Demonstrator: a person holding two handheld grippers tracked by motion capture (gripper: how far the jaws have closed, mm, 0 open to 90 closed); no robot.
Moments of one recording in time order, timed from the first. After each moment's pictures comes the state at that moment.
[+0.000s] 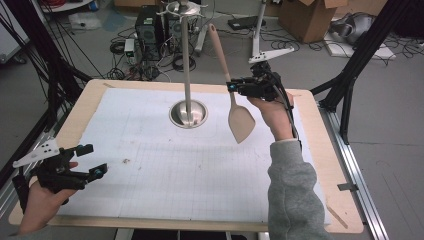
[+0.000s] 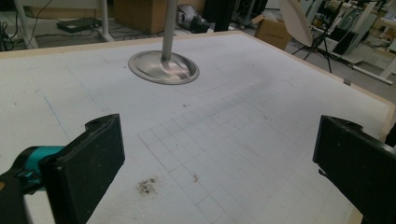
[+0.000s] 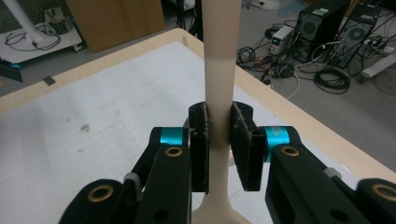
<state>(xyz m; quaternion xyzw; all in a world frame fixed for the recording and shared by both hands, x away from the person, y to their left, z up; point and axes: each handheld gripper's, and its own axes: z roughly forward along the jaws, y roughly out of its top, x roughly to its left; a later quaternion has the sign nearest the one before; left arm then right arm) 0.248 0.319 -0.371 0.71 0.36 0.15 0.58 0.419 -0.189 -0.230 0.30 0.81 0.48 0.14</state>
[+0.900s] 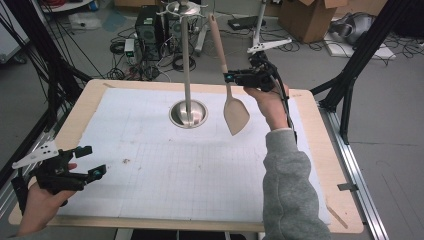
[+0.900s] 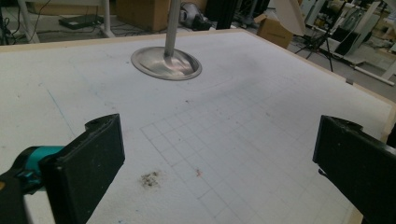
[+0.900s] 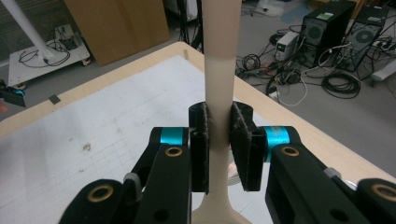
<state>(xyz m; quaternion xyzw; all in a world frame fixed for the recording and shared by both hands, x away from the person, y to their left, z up) 0.247 0.323 -0.375 0.71 0.37 0.15 0.58 0.444 -0.185 -0.226 0.30 0.80 0.50 0.12</state>
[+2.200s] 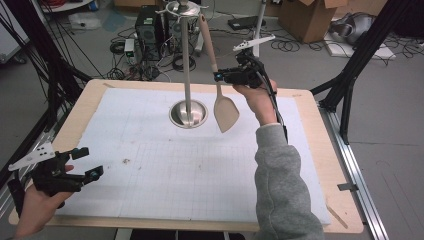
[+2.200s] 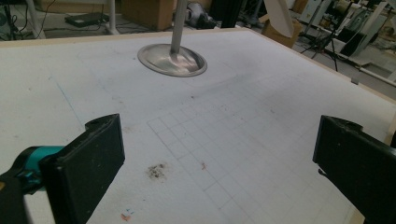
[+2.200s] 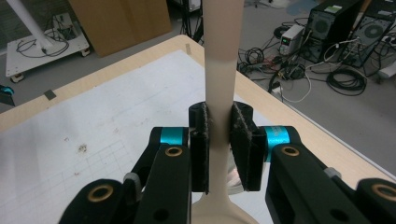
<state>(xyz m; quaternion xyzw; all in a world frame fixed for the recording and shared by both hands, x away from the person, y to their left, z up) 0.243 0.329 -0.377 0.71 0.38 0.15 0.57 0.460 -0.157 -0.230 0.30 0.81 0.48 0.11</state>
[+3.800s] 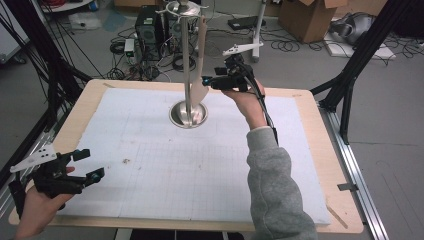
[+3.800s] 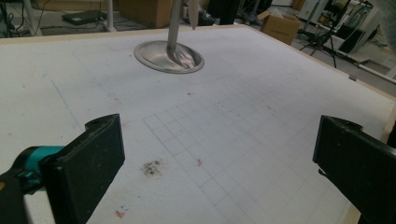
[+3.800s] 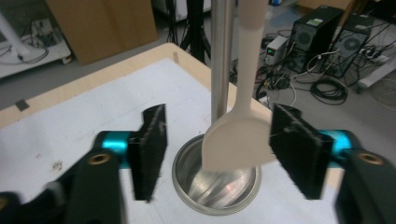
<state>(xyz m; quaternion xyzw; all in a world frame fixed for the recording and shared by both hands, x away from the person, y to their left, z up) 0.241 0.327 -0.378 0.71 0.37 0.15 0.57 0.462 -0.135 -0.247 0.31 0.80 0.49 0.16</state>
